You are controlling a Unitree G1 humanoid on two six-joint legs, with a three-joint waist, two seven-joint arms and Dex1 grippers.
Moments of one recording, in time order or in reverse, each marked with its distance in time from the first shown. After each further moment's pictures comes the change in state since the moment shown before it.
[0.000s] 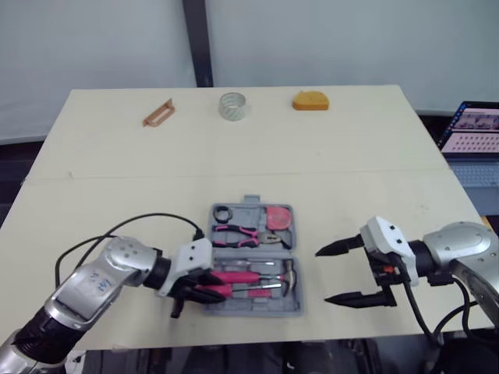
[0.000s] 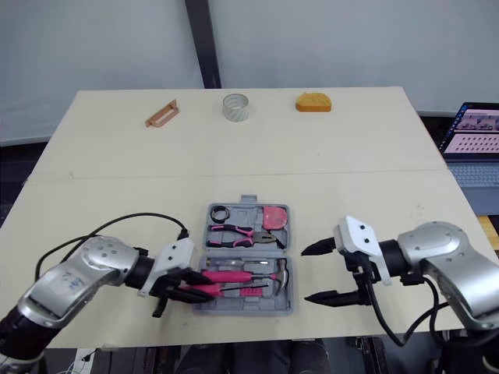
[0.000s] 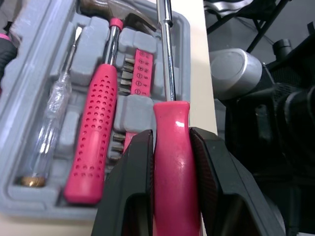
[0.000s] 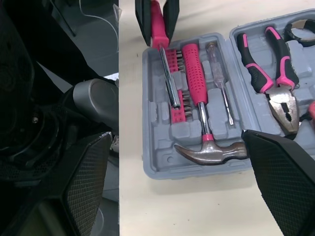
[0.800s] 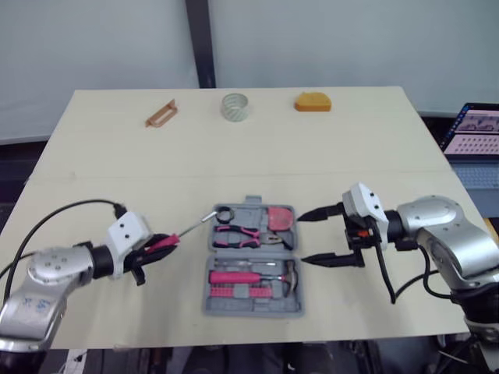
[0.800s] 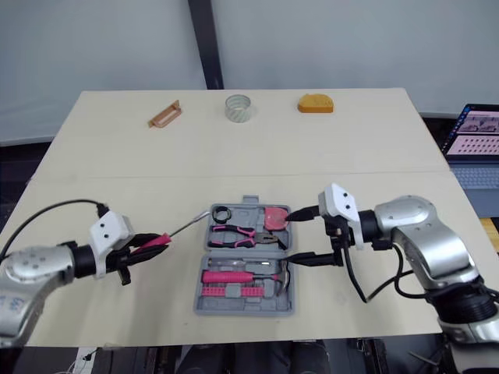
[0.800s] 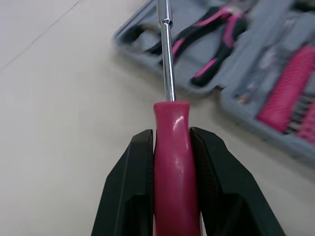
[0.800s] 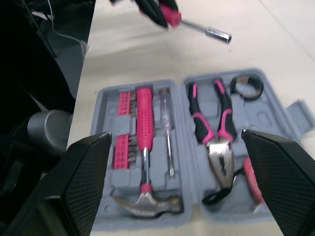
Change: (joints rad) left arm 0.242 0.004 0.479 0.115 0.024 -0.278 0.156; right arm -0.258 0.159 0.118 0.234 -0.089 -0.091 0.005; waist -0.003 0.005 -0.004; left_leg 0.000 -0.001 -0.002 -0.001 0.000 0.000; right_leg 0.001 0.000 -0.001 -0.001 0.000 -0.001
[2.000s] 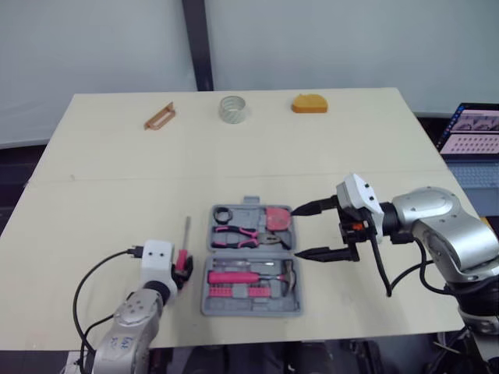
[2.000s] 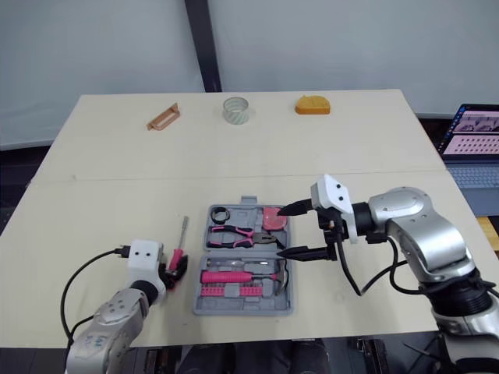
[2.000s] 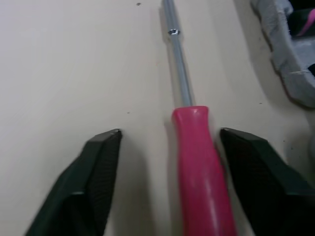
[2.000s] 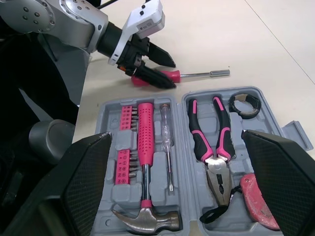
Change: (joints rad) left arm 0.202 -0.686 -0.115 -0.190 0.215 0.354 0.921; right arm -0.086 0.044 0.009 -0.038 0.012 0.086 -0.018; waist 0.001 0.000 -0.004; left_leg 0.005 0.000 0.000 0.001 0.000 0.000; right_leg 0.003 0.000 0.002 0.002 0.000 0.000
